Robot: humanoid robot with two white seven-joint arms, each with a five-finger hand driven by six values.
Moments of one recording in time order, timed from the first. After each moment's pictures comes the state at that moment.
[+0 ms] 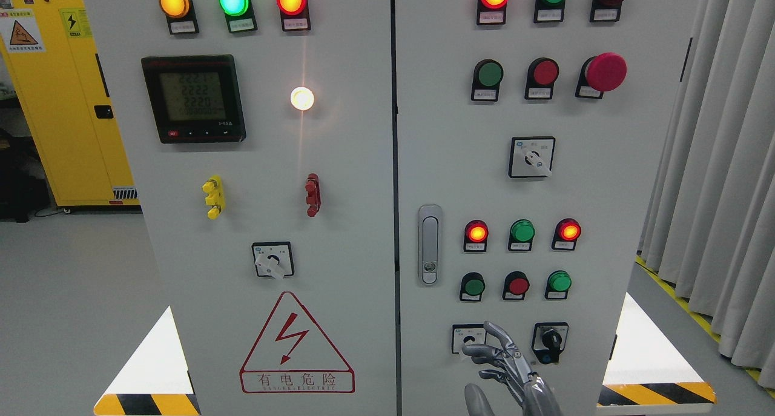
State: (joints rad) left arm 0.04 -0.10 -0.08 0.00 0.15 -0.04 0.10; right arm 0.02 0.06 0.18 -2.06 0.34 0.02 0.07
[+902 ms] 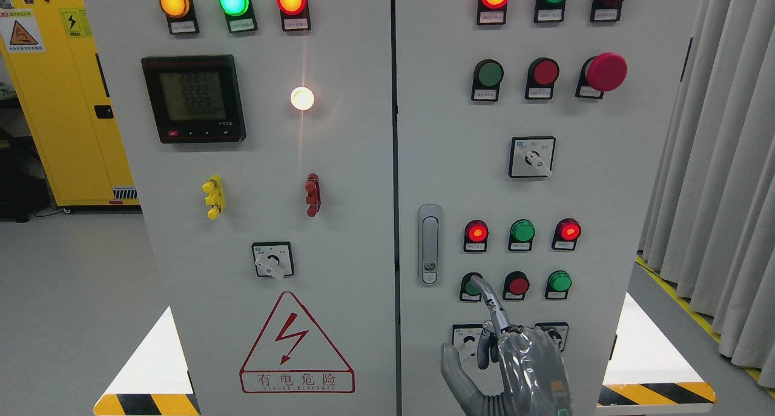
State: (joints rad) left arm 0.04 -0.10 -0.08 0.00 0.15 -0.04 0.10; right arm -0.15 0.07 0.25 -1.94 1.08 0.01 -0.11
